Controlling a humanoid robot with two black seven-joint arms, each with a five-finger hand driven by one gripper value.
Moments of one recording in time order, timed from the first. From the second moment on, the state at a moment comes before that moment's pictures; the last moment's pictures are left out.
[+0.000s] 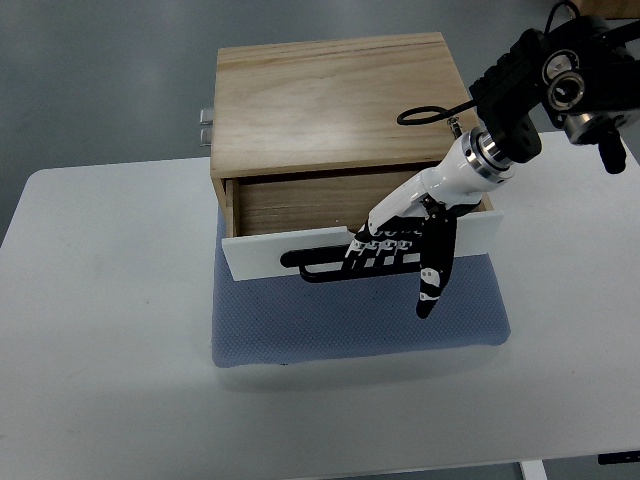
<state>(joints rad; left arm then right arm) 0.00 0.00 0.14 -0.12 0.10 -0.07 -0.04 2.02 -0.50 -0.66 1.55 -0.26 0.61 -0.07</state>
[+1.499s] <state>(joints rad) 0.00 0.00 0.14 -0.12 0.10 -0.07 -0.04 1.92 -0.75 -0.21 1.22 0.16 0.31 -0.01</state>
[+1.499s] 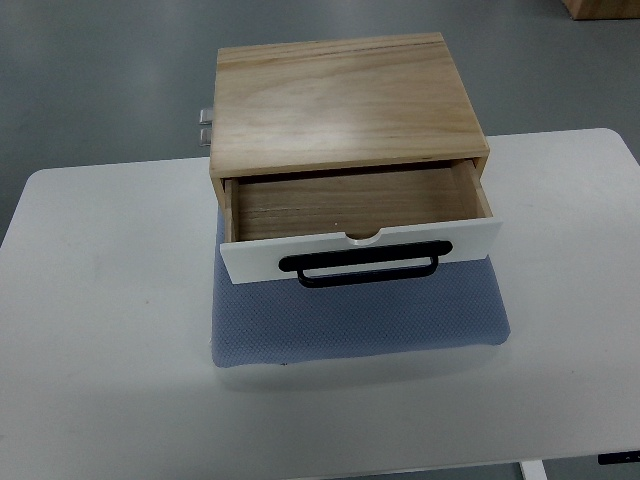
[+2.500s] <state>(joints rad) 0.00 0.00 0.14 -0.12 0.10 -0.07 -0.04 1.24 -0.54 0.40 0.47 0.24 0.17 0.18</state>
